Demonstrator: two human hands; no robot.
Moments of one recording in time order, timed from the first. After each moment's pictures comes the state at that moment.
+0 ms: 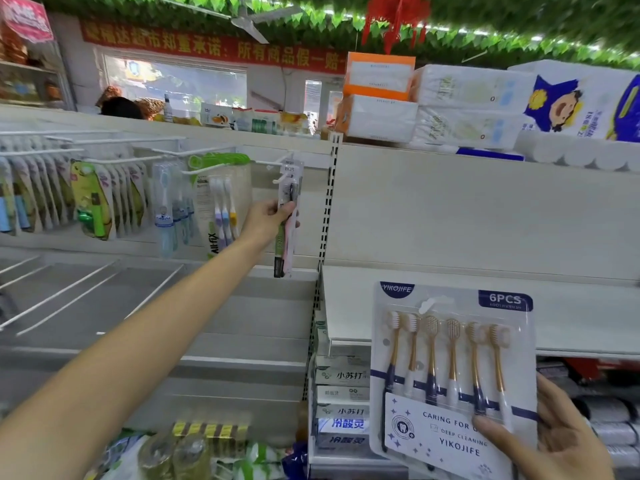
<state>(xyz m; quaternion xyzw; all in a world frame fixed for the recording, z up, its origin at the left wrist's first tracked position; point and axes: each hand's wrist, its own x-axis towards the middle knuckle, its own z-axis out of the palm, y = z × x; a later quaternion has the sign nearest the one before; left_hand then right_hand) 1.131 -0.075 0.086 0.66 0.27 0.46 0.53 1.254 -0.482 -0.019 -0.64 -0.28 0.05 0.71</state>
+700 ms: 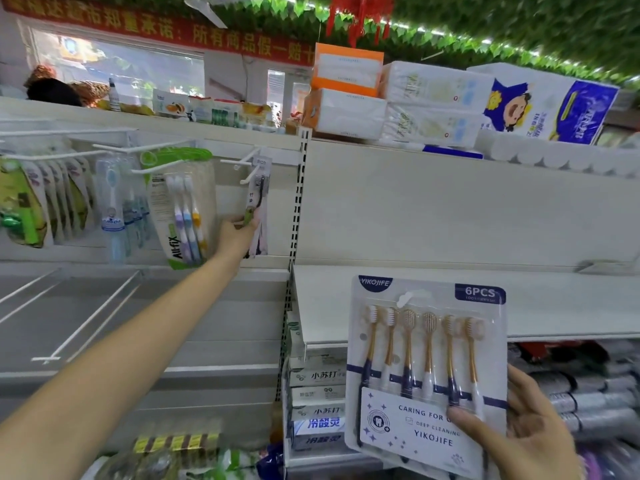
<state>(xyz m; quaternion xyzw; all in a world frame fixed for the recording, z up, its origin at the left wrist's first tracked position) 1.168 -0.022 0.039 0.61 0.38 0.46 0.52 1.246 -0.480 -0.005 -0.63 -0.27 0.09 0.72</state>
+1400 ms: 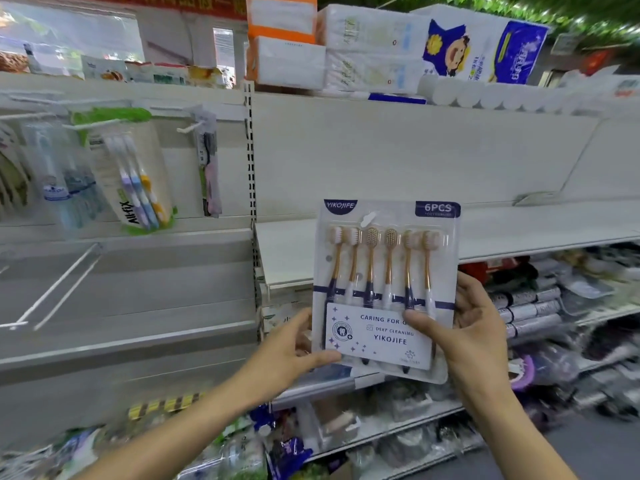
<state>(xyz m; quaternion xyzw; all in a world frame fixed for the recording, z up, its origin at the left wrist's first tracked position) 1.093 -0.311 -0.056 0.83 0.10 0.16 0.52 1.228 -0.515 0.007 -0.62 -0.29 0.04 0.72</state>
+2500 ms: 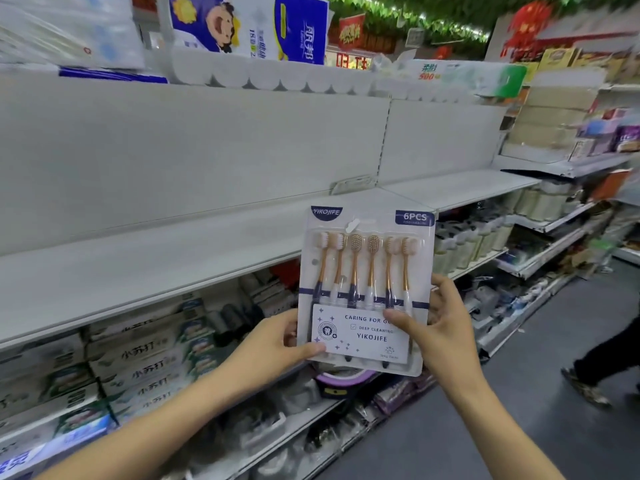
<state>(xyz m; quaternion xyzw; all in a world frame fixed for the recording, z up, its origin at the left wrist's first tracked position) 1.501 -0.582 -0.061 0.86 -0.01 0.07 0.50 1.575 -0.827 -0.017 -0.71 -0.20 -0.04 0.68</state>
